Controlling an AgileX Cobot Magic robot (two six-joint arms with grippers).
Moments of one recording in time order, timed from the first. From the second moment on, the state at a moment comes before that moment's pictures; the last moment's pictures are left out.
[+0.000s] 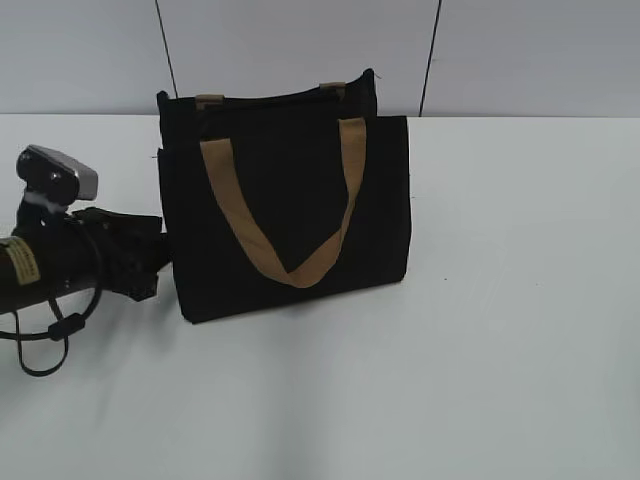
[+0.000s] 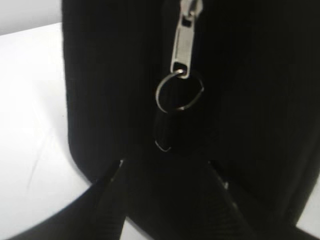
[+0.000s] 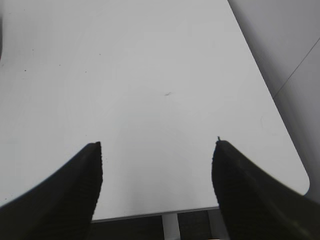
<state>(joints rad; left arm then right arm) -0.17 1.87 -0.50 0.56 -0.95 -0.17 0.03 -0.01 -0.47 -0.14 1.11 0.03</state>
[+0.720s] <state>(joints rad) -0.17 2.05 -0.63 0.63 -1.07 -0.18 0.03 -0.01 -0.47 -0.14 1.11 0.03</state>
